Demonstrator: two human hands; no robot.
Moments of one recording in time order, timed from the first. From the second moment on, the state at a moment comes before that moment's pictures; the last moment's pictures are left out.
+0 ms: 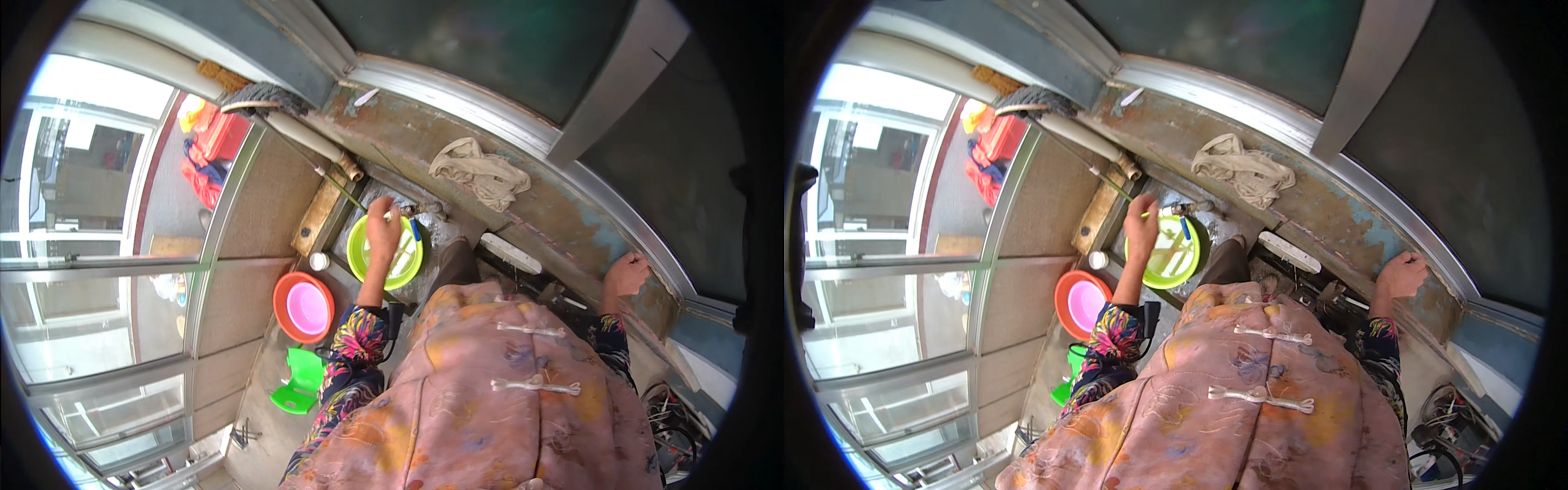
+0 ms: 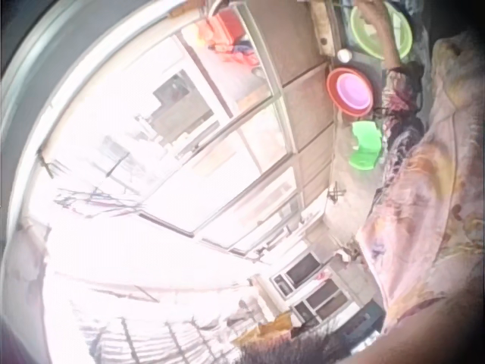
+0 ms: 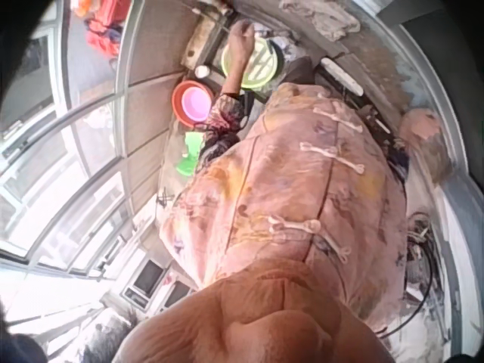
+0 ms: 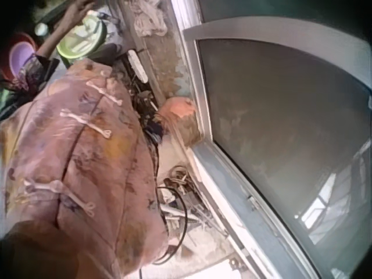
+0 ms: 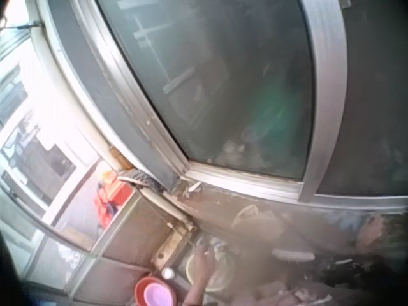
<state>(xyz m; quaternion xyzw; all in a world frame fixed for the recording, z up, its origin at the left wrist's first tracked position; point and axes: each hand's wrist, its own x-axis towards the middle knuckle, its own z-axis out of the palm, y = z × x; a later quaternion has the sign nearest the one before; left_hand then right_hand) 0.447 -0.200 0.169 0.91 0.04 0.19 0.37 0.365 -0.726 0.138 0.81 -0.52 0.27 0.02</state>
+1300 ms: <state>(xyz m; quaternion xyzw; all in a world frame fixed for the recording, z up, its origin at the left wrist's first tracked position) 0.609 -0.275 0.312 0.39 0.16 0.13 0.90 0.359 -0.718 0.155 0.82 -0.50 0.29 -0.04</state>
